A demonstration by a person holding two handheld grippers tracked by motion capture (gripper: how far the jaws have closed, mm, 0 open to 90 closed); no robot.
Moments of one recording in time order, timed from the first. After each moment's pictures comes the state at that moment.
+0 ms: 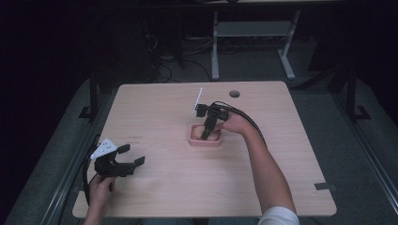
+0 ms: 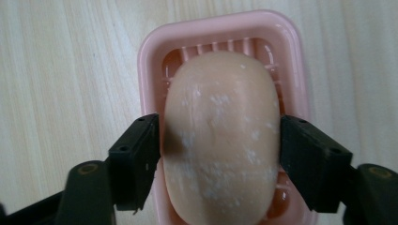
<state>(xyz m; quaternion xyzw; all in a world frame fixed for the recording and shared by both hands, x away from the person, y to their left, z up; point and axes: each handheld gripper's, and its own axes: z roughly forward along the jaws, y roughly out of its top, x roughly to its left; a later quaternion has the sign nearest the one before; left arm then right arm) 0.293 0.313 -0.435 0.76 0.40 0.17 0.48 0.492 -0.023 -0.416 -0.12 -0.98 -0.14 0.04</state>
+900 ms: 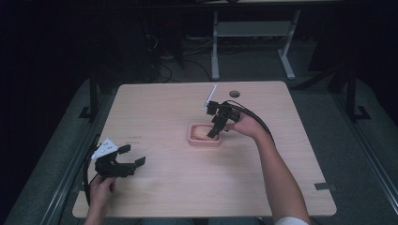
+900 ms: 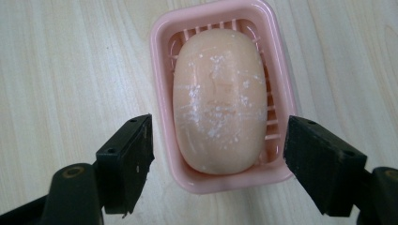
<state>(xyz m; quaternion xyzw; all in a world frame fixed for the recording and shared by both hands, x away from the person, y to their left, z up) 0.292 0.310 -0.435 0.76 0.40 0.17 0.48 0.477 -0.059 -0.396 -0.15 -0.97 -0.19 0.02</state>
